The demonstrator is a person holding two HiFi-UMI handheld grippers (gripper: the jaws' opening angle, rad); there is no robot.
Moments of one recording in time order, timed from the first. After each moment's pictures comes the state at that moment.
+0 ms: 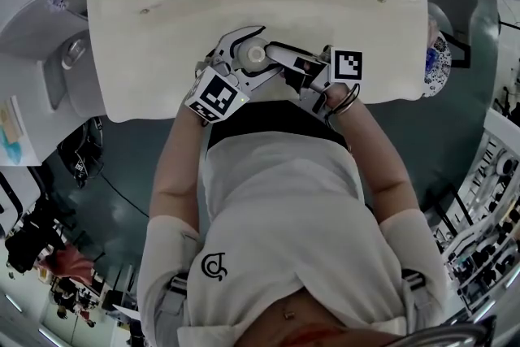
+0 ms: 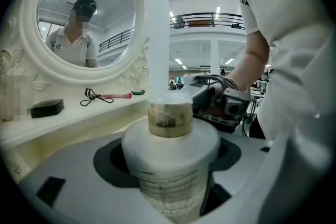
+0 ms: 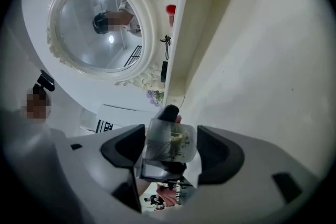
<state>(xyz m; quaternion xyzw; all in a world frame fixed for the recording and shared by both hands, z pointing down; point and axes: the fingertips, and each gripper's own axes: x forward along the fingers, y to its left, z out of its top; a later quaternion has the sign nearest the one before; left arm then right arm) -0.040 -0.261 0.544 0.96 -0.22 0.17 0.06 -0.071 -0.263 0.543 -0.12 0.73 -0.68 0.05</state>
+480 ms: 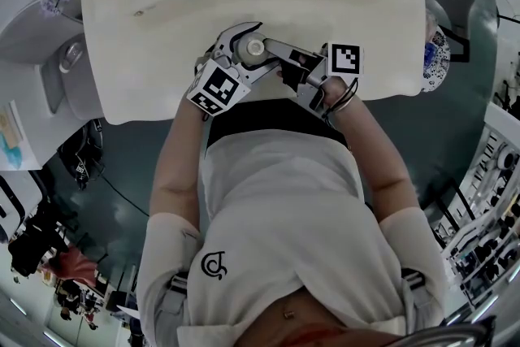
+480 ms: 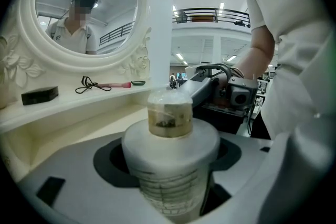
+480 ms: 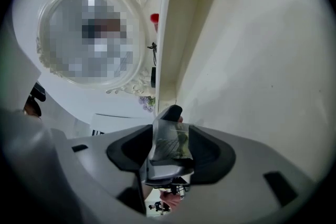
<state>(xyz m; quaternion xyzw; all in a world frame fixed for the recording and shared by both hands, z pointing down) -0.035 -0.267 0.572 0.95 -0.22 0.21 0.09 -0.060 -0.268 0.558 -0.16 0.69 -0.70 0.04</state>
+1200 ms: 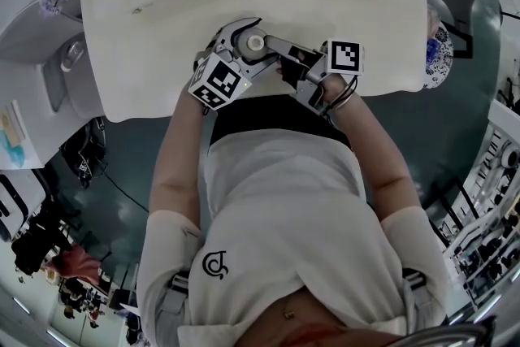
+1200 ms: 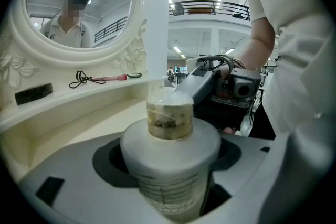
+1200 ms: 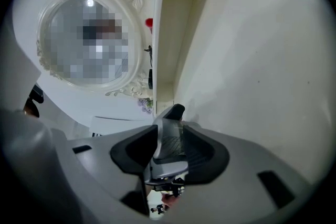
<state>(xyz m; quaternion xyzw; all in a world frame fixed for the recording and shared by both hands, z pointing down) -0.031 -0.266 0.587 0.95 -0.21 0.24 0.07 -0.053 -0.264 0.568 -0.17 0.68 -0.71 0.05</state>
